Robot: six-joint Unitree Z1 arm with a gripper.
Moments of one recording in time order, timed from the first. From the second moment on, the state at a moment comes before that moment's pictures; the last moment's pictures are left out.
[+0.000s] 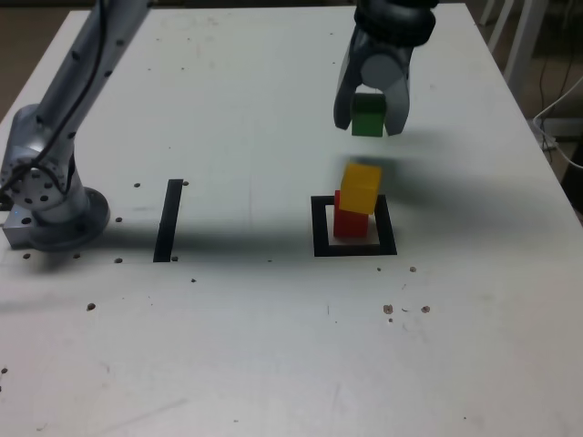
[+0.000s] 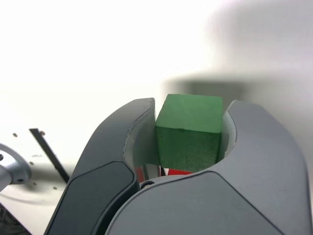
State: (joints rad) arm 0.19 2.24 -2.05 1.57 0.12 0.35
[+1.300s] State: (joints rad) arm -0.04 2.09 -1.92 1.60 0.04 0.22
